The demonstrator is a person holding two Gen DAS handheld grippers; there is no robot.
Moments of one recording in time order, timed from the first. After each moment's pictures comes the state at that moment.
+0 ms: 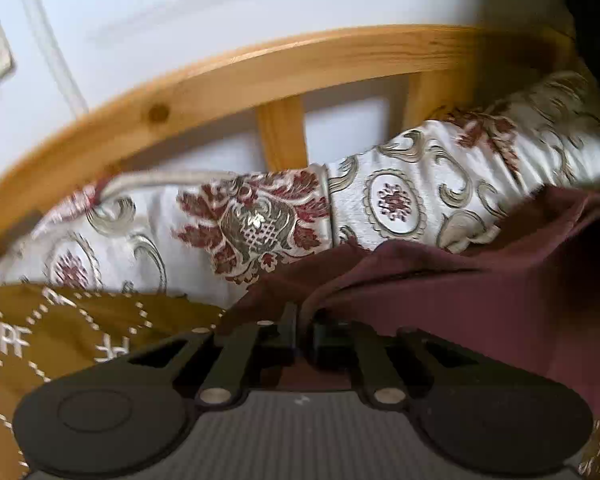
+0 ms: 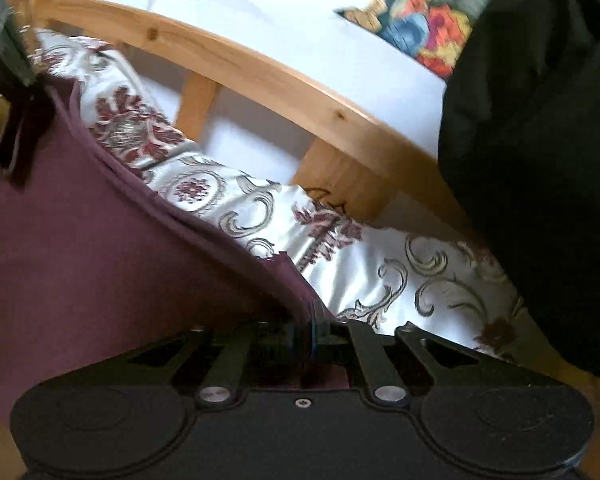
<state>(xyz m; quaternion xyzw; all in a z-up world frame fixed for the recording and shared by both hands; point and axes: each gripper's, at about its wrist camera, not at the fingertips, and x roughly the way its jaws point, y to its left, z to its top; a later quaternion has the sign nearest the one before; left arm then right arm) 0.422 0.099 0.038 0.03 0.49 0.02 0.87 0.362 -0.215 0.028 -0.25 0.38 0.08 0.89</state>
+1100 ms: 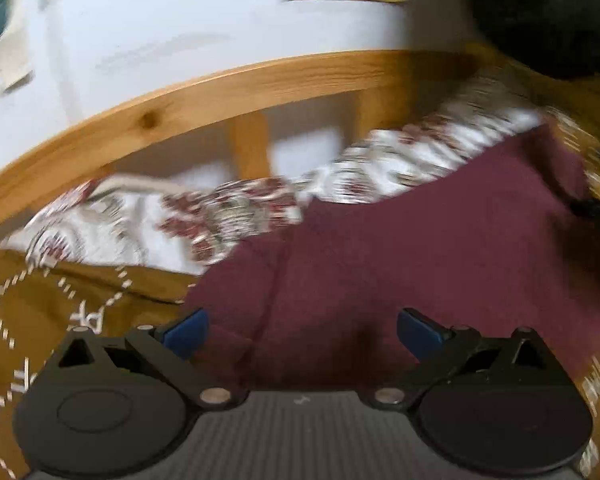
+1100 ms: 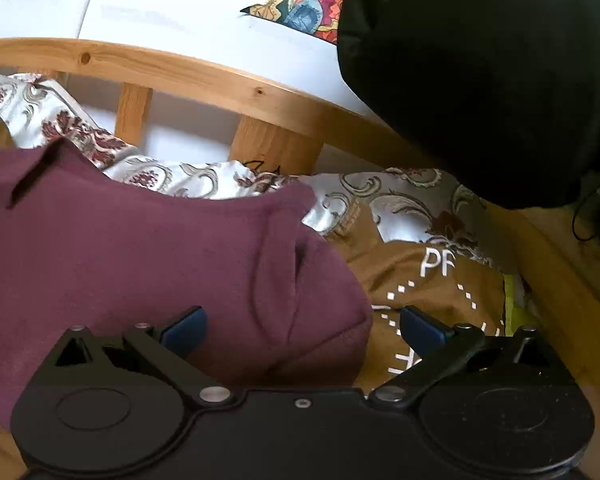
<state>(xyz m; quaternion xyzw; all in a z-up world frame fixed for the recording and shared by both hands) 0.351 0.109 0.004 0.06 0.35 -0.03 0.93 0.286 -0.229 0.001 -0.18 0.33 -0.05 0.92</state>
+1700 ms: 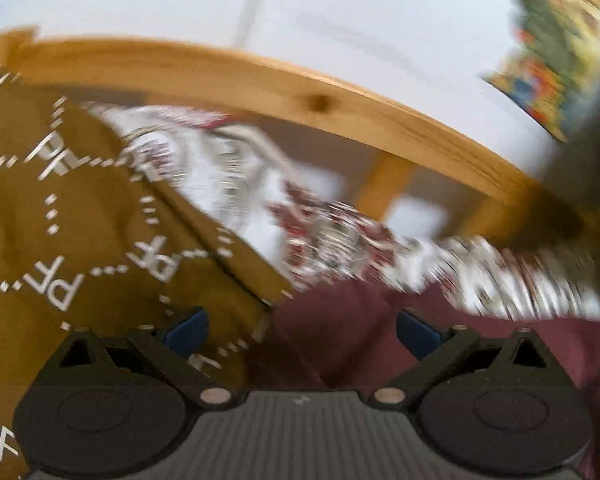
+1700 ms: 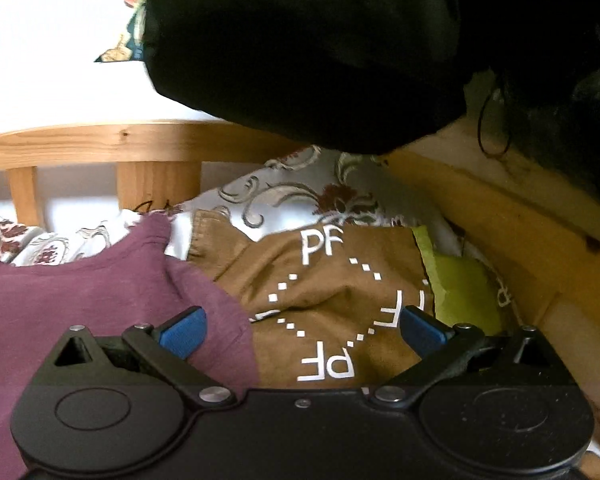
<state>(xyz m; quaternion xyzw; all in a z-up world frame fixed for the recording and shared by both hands) 0.351 0.192 0.006 -0.16 0.32 0.05 0.93 0.291 -0.291 0.011 -0.05 0.29 -0.16 0.94</state>
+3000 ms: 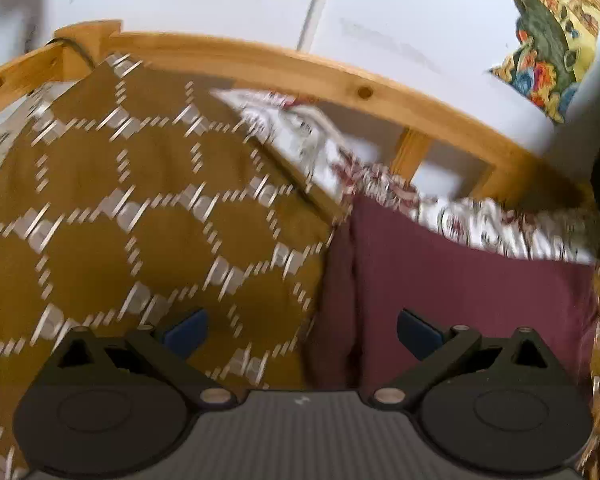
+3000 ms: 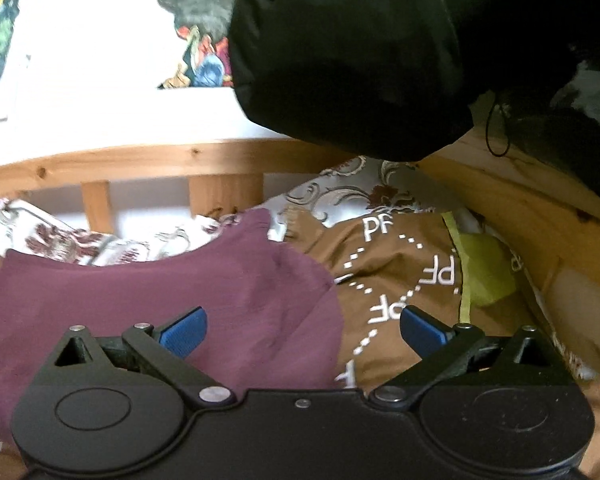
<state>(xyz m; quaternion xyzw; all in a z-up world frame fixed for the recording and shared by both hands) 0.222 0.201 0.034 -0.18 0.36 0.12 0.91 0.222 -0.234 0.033 -0.01 0.27 -0.12 0.95</state>
